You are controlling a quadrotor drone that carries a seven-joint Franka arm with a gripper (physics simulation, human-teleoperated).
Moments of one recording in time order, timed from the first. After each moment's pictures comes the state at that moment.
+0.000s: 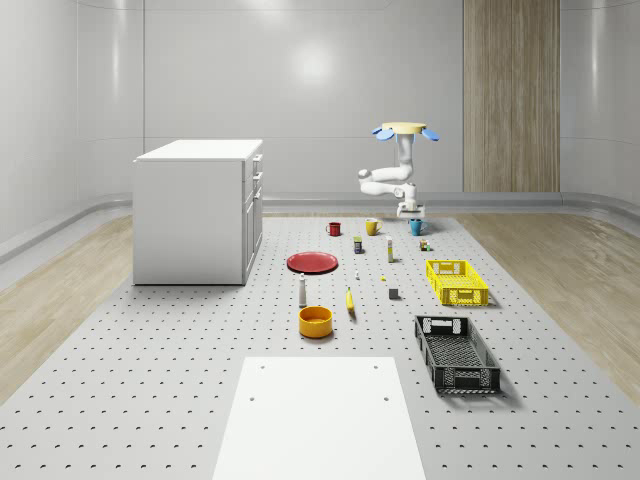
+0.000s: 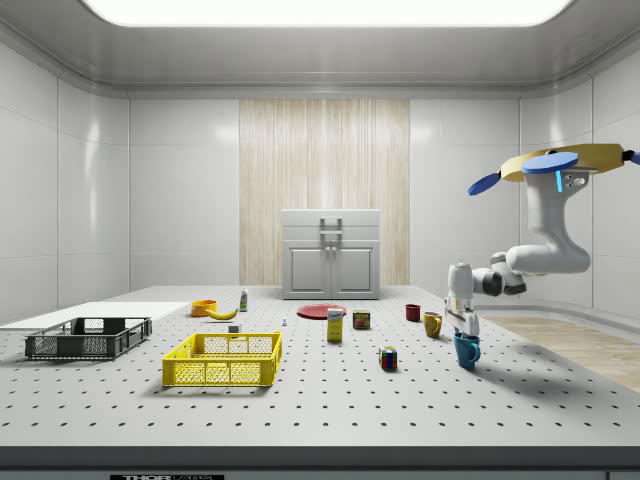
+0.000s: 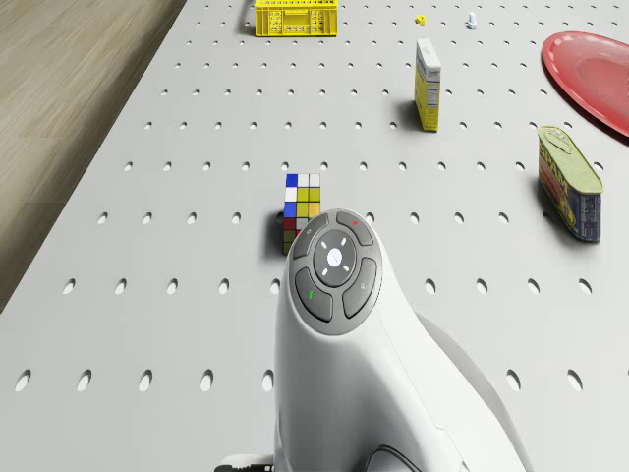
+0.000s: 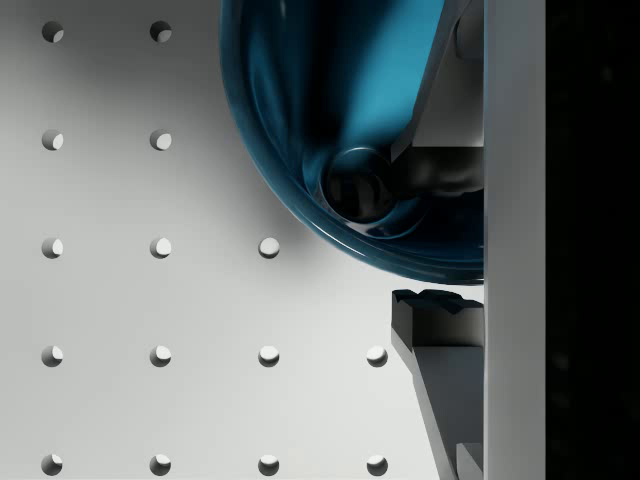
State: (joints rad) arm -1.13 -1.37 1.21 -2.80 -1.97 1.50 1.60
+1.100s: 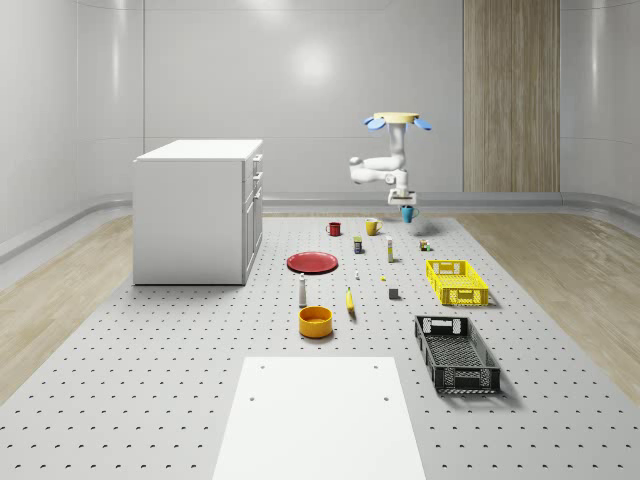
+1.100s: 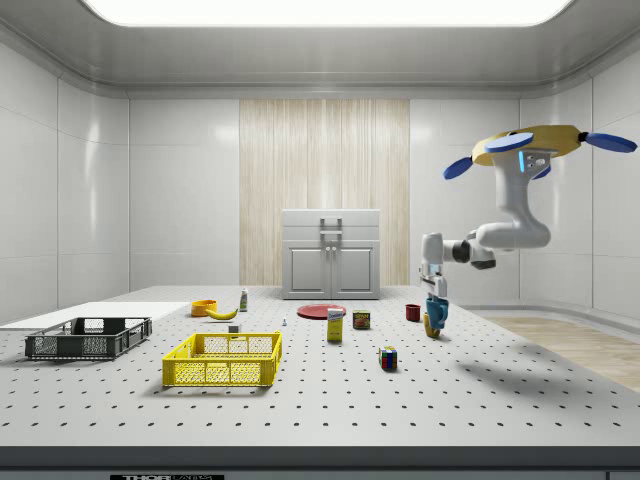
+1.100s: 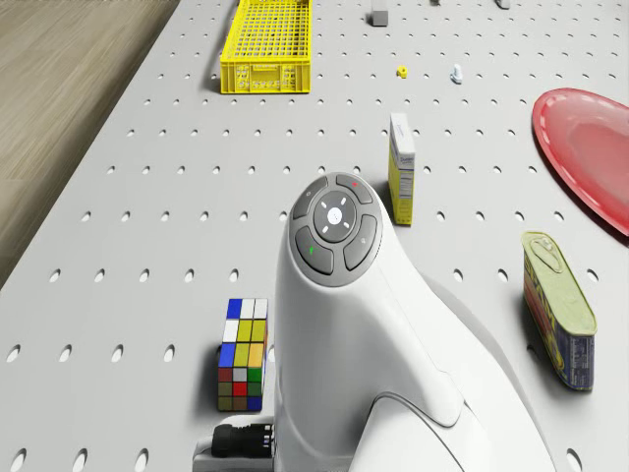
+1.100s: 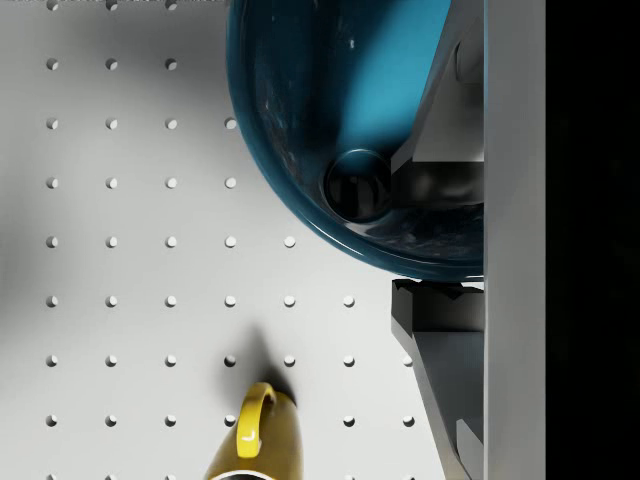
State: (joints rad) arm -1.15 -1.41 1.32 -2.82 -1.86 1.50 1.62
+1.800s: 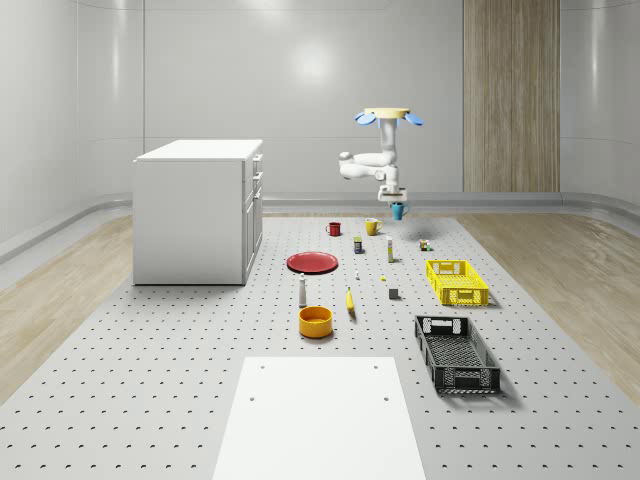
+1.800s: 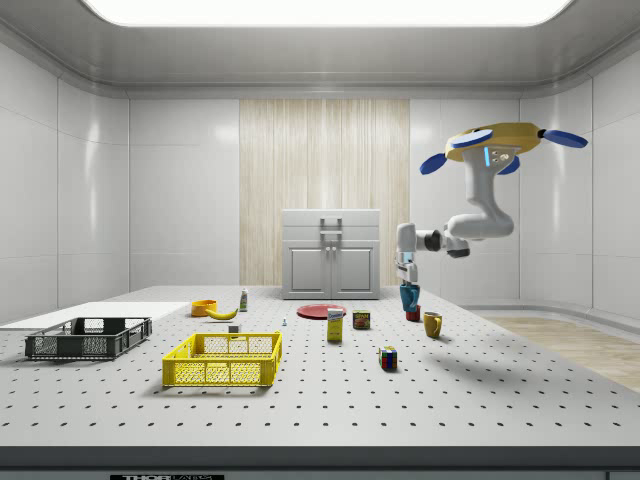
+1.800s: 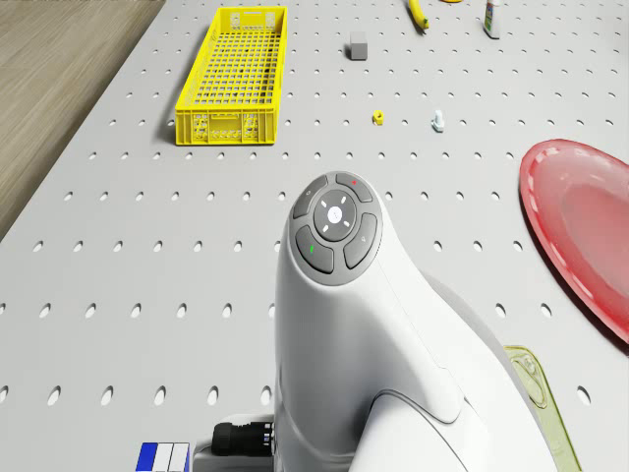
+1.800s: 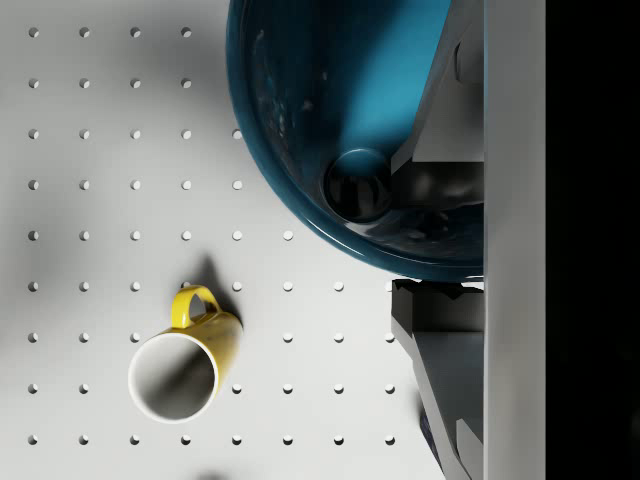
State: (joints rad) arm -1.16 -1.45 1.33 -2.82 -1.84 1.53 1.63
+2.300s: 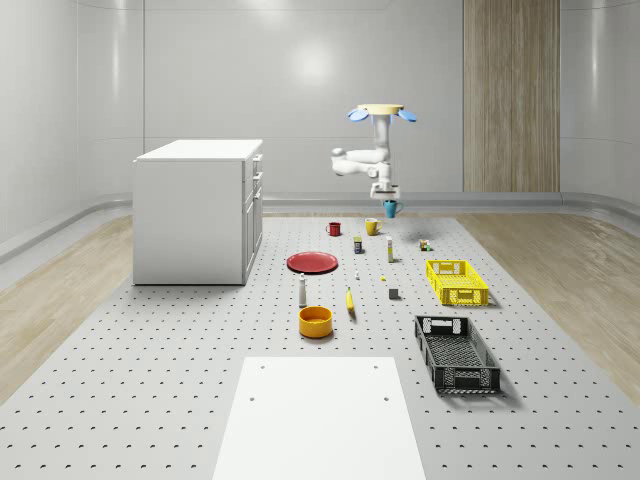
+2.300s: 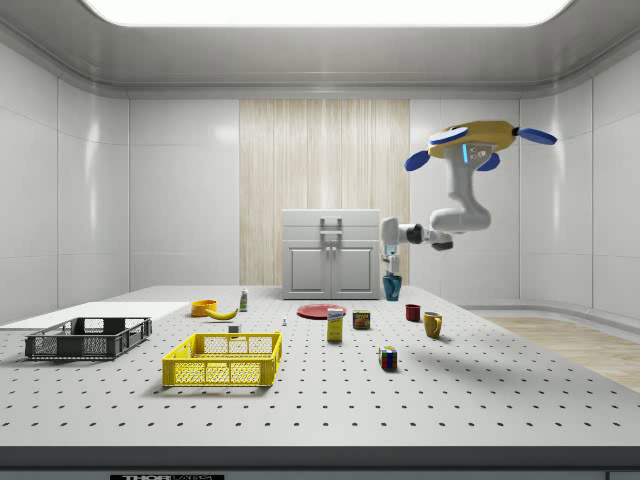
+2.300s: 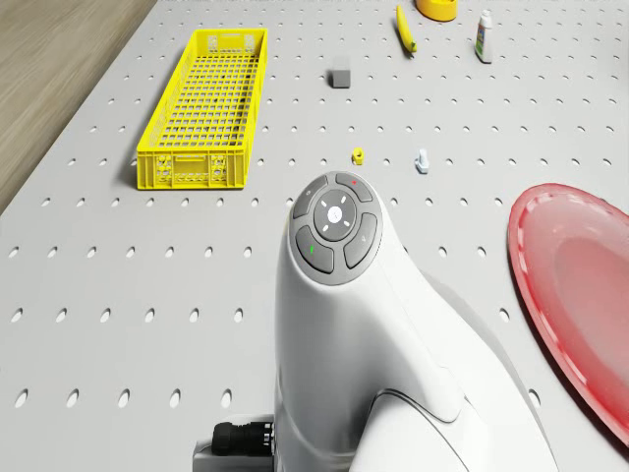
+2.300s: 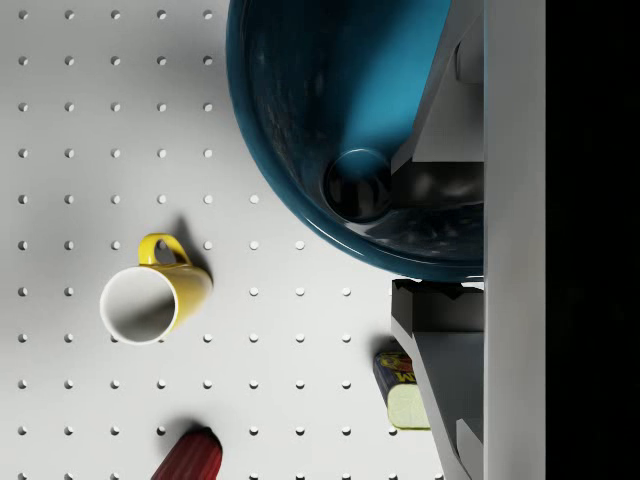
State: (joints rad) arm -1.16 -1.47 1.33 -2.82 -1.83 1.55 1.64
